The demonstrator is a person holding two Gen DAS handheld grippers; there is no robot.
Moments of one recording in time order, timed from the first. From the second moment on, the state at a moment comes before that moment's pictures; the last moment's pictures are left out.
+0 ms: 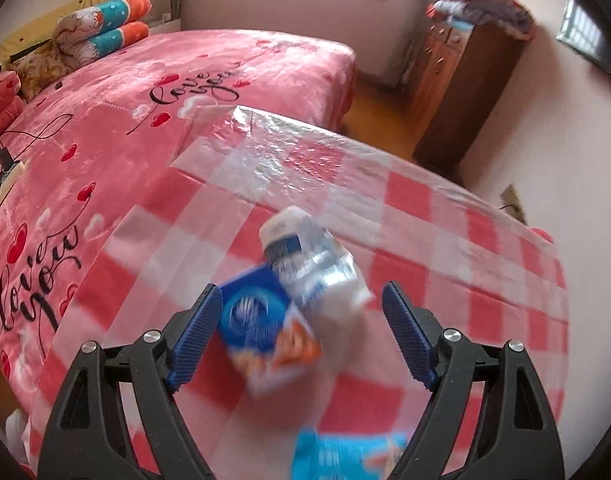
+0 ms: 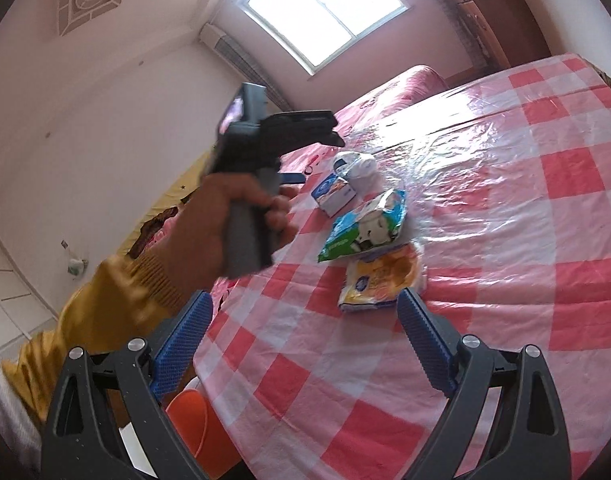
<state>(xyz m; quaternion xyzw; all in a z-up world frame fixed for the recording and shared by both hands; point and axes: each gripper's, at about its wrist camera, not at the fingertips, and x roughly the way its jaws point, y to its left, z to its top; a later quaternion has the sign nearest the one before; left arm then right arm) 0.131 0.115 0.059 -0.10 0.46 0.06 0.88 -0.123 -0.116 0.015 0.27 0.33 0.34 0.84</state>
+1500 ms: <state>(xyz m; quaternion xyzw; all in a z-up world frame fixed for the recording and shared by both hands) -0.035 0.108 0.038 -0.02 0.47 0.00 0.88 -0.110 -0.127 0.005 0.23 0.37 0.27 0.86</state>
